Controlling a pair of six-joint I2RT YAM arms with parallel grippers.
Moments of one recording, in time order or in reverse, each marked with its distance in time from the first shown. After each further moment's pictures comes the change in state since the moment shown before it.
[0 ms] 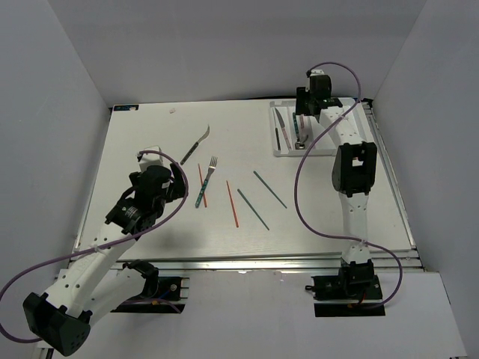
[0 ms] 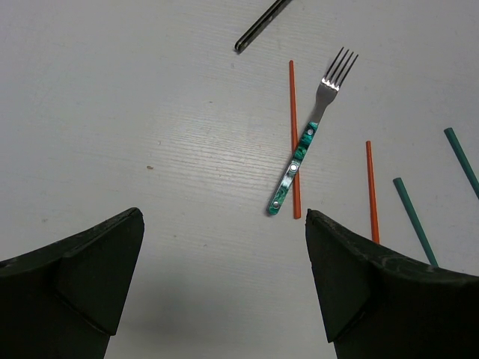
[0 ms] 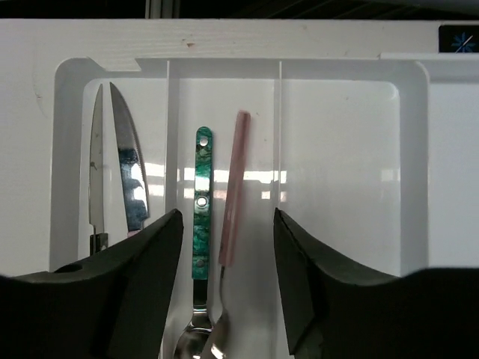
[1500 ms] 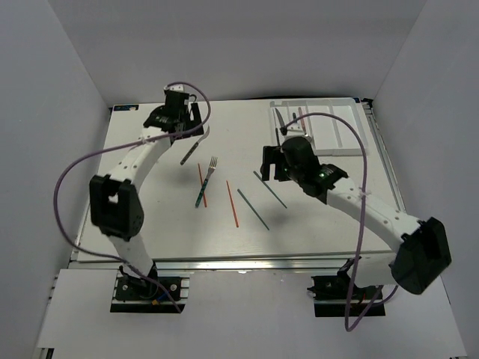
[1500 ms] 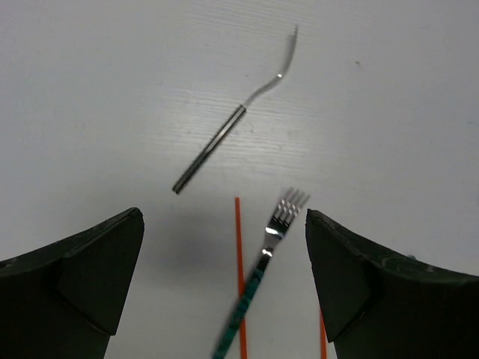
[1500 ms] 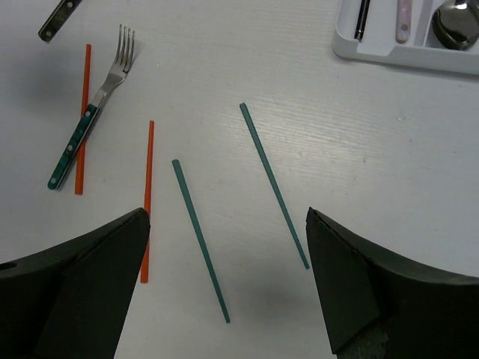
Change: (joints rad) left arm 0.183 0.836 0.701 0.035 0.222 0.106; right arm 0.532 -1.063 -1.154 0.063 0.148 0.338
